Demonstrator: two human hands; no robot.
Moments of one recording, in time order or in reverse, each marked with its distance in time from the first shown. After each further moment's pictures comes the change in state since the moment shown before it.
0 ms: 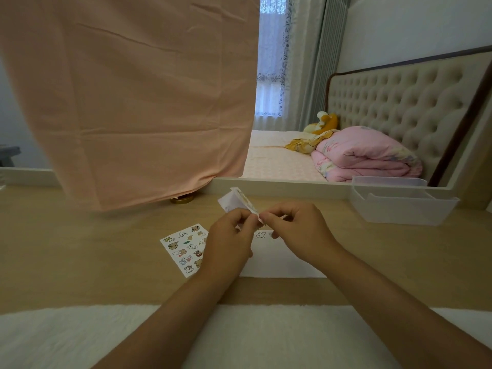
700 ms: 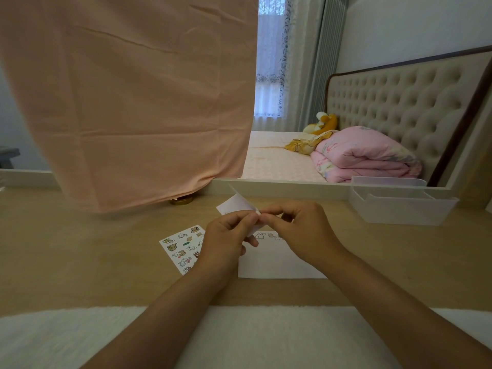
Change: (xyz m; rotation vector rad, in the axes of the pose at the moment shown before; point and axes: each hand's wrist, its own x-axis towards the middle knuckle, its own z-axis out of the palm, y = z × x) left_hand -0.001 0.006 -0.006 -0.344 -0.081 -0.183; right_hand 0.001 0.002 -0.004 -0.040 0.044 -0.197
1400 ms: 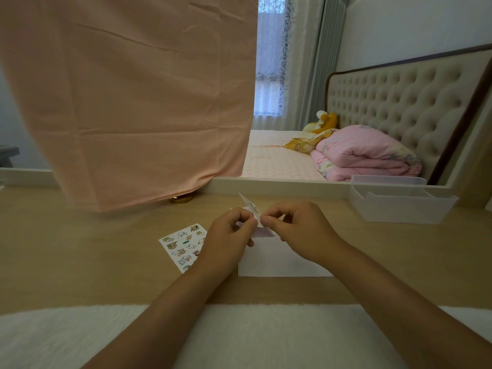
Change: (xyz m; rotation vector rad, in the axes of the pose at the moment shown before) left_hand 0.008 -0.010 -0.004 0.260 -0.041 0.118; right_hand 0.003 0.002 -0.004 -0.097 -0.116 0.100
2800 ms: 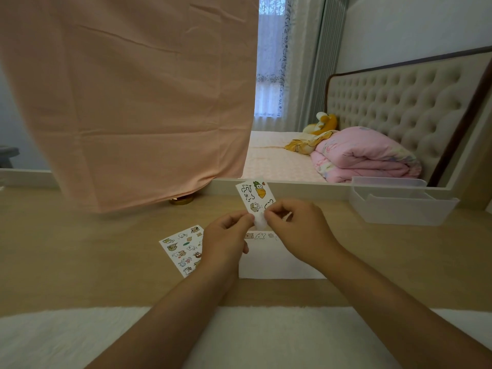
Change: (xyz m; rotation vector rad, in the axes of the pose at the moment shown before) left_hand -0.004 0.016 0.008 -0.389 0.188 -0.358; right_hand 0.000 -0.008 0.009 -0.019 0.159 0.069
